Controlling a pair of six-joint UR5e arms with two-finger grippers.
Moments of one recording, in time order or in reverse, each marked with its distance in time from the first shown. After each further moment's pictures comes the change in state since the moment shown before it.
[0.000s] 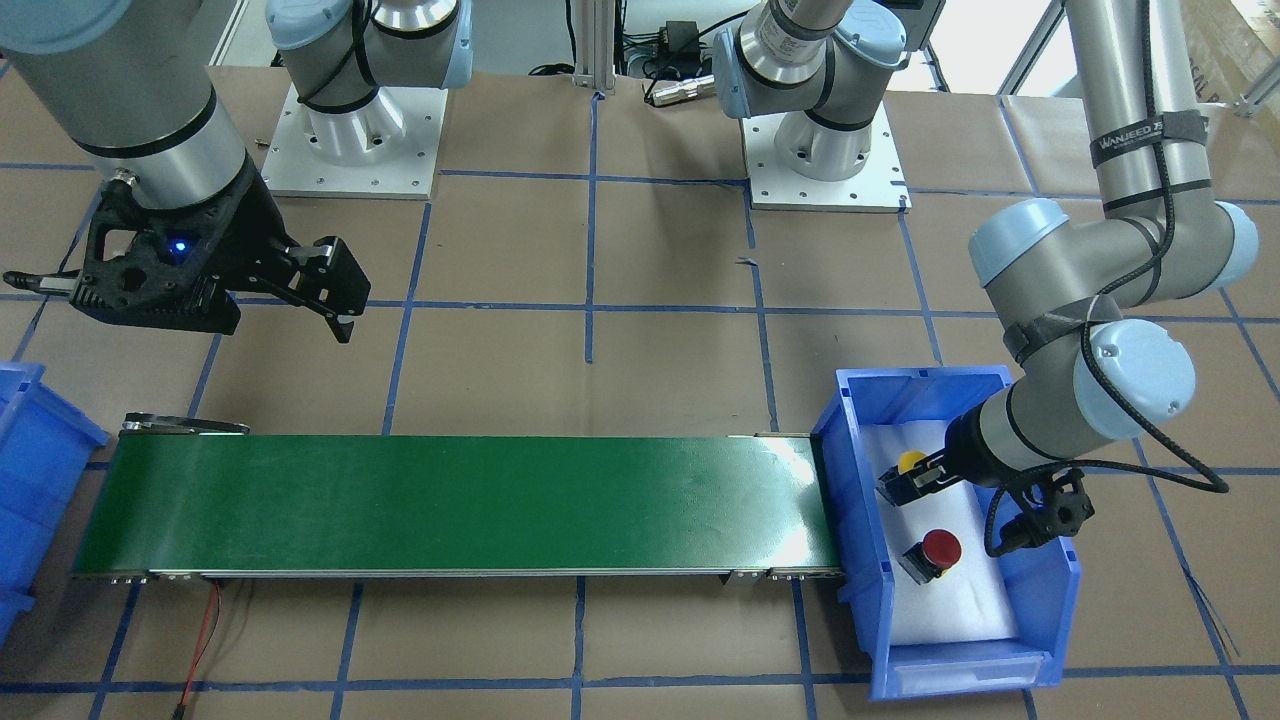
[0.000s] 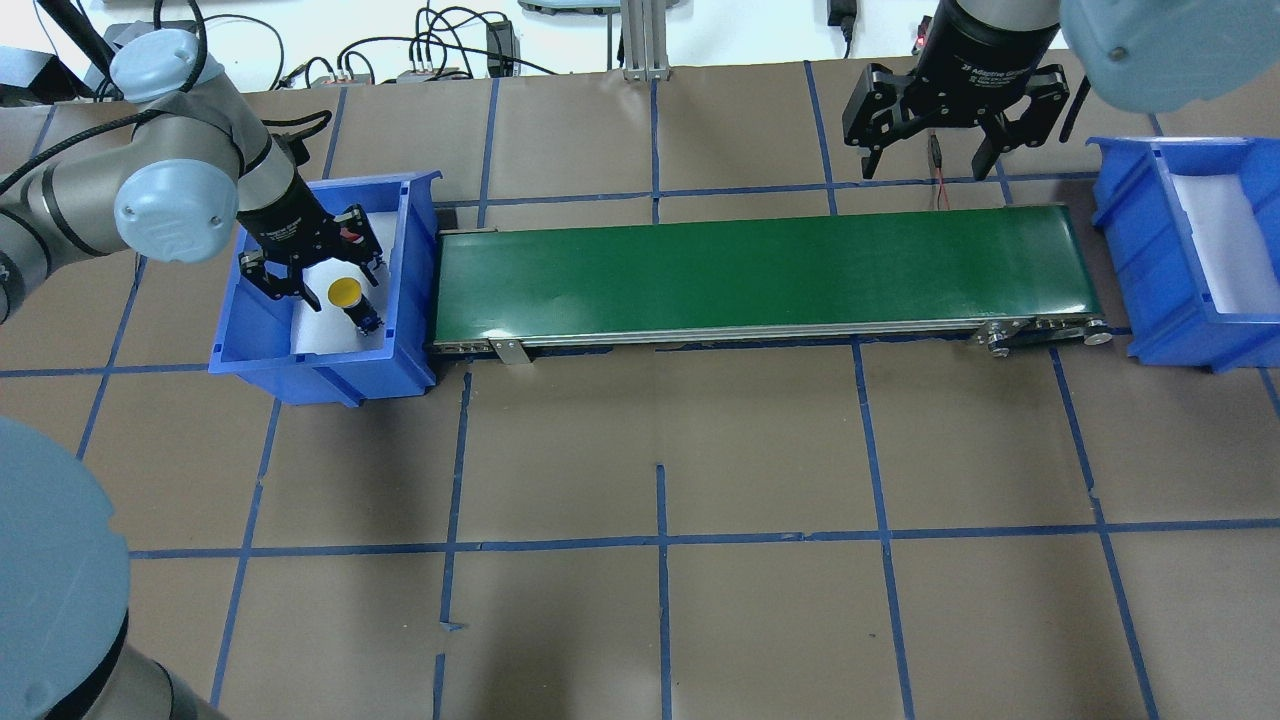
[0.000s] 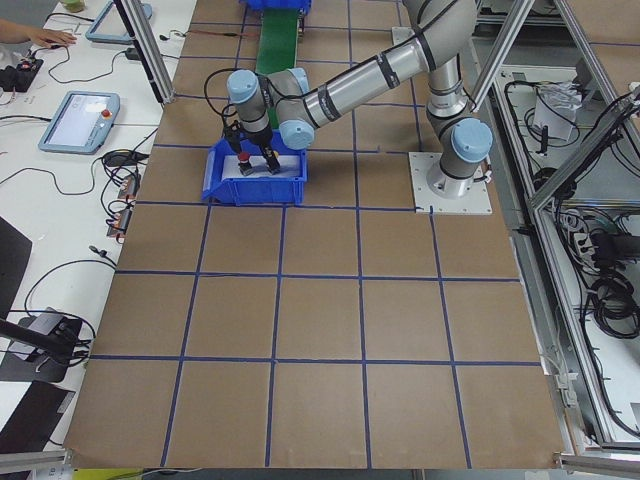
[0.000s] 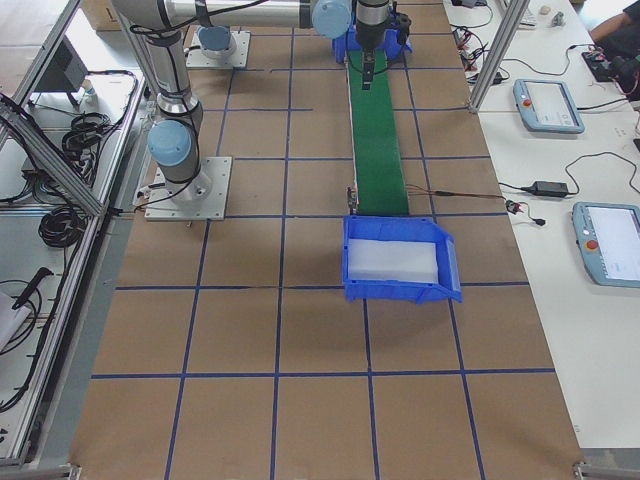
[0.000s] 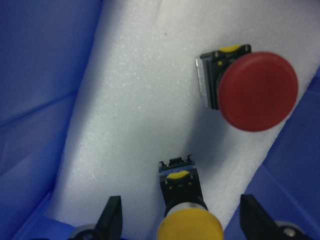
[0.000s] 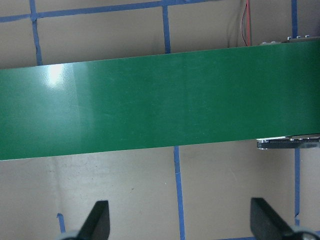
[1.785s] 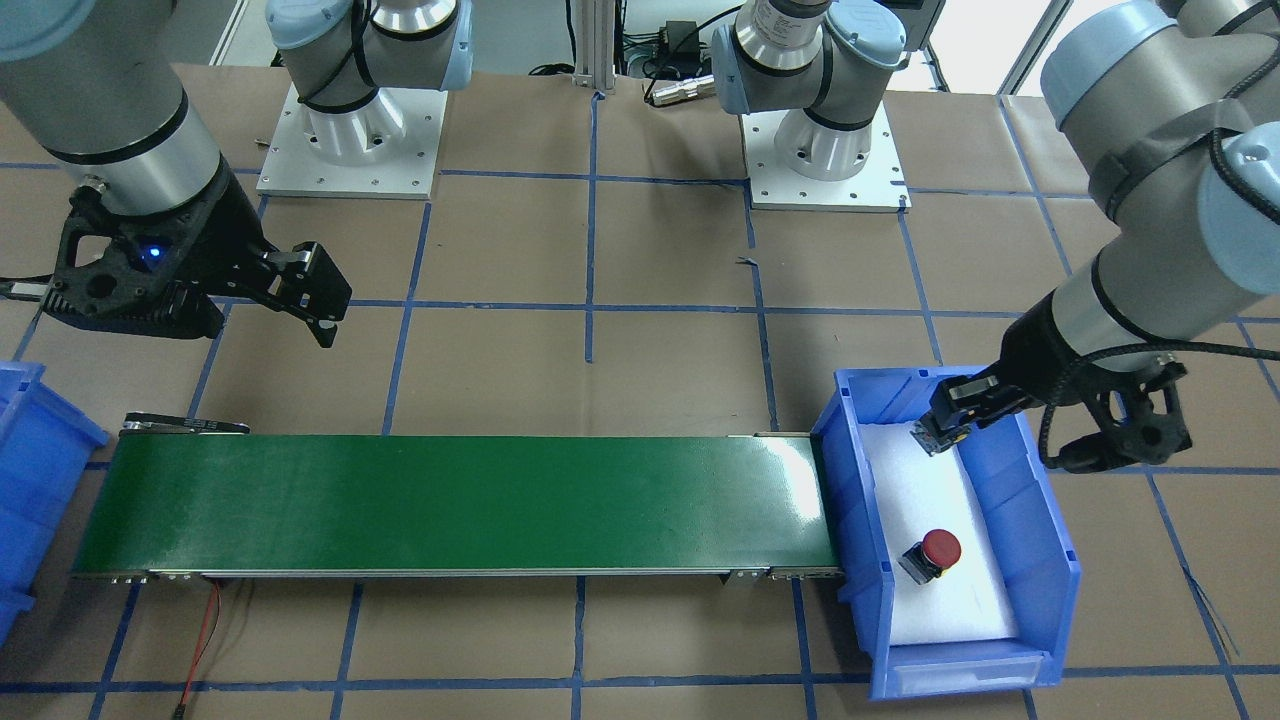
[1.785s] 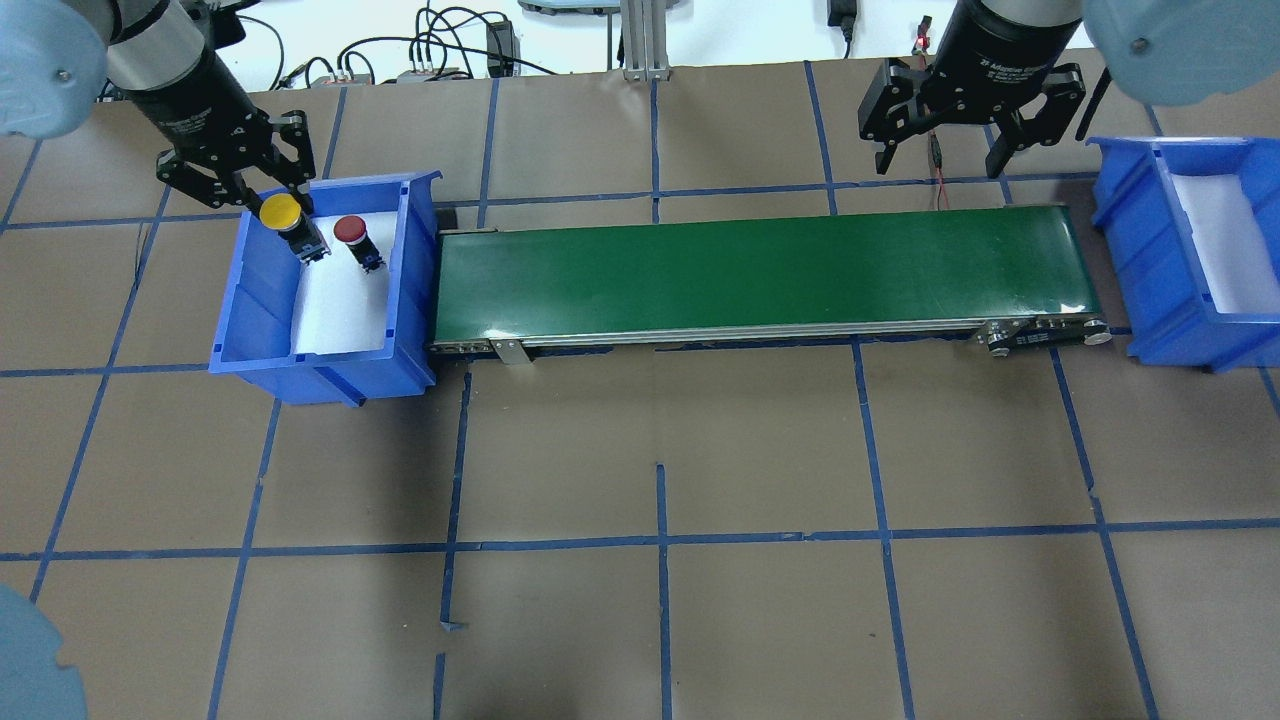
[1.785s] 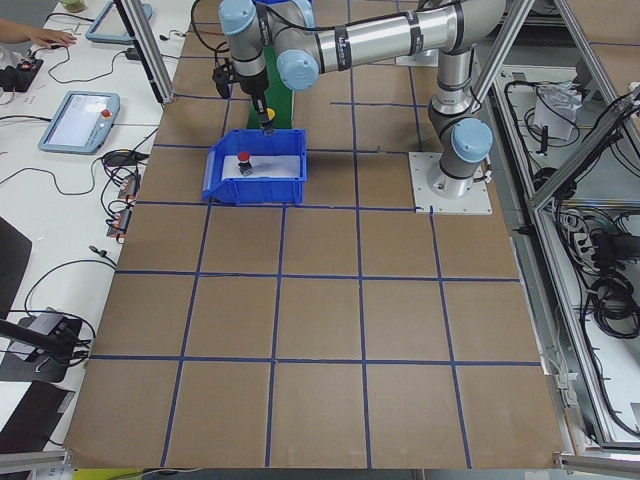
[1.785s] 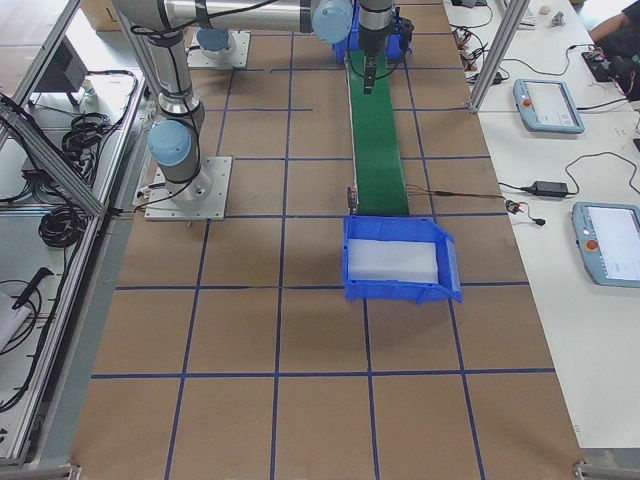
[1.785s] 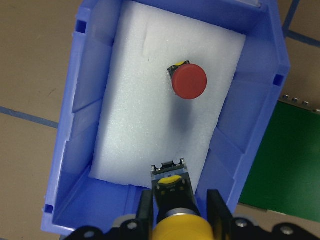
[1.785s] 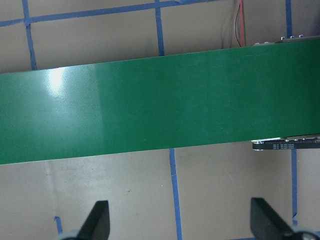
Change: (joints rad) left arm -0.077 0.133 0.242 -0.326 -0.009 0.168; right arm -0.027 0.002 0.000 0.002 0.010 -0.015
